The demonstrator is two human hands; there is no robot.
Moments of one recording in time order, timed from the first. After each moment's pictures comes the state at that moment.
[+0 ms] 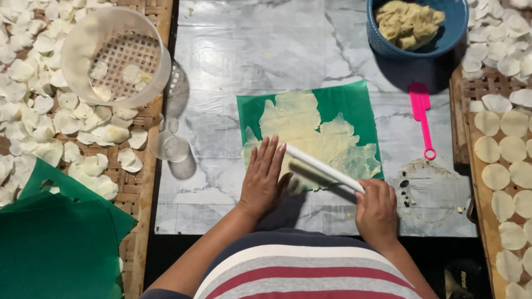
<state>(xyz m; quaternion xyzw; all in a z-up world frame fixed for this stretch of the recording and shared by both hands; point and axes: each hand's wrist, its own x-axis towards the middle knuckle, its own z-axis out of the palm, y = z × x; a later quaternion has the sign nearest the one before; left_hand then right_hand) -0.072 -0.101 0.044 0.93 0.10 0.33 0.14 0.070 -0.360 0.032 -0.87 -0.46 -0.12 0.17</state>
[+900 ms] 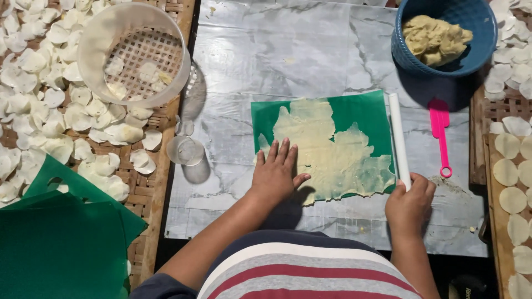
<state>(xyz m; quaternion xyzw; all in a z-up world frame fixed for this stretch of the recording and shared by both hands) -0.048 -0.058 0.037 0.94 0.21 -0.15 0.21 0.119 -0.343 0.017 -0.95 -0.20 -0.11 0.22</state>
